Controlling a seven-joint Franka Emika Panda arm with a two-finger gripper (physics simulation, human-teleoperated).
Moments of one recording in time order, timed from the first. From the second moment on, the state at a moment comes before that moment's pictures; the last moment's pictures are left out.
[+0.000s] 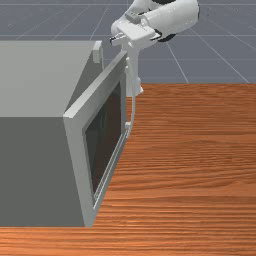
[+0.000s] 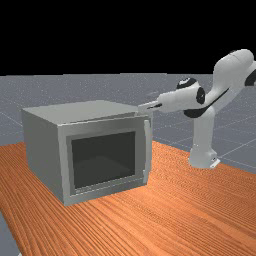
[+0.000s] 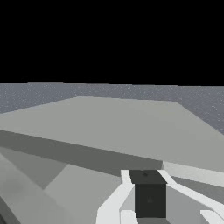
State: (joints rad) arm 2.08 0.67 -1.98 -2.40 -0.87 2.22 2.68
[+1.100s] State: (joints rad) arm 2.00 0.58 -1.94 -2.37 -0.92 2.41 2.65
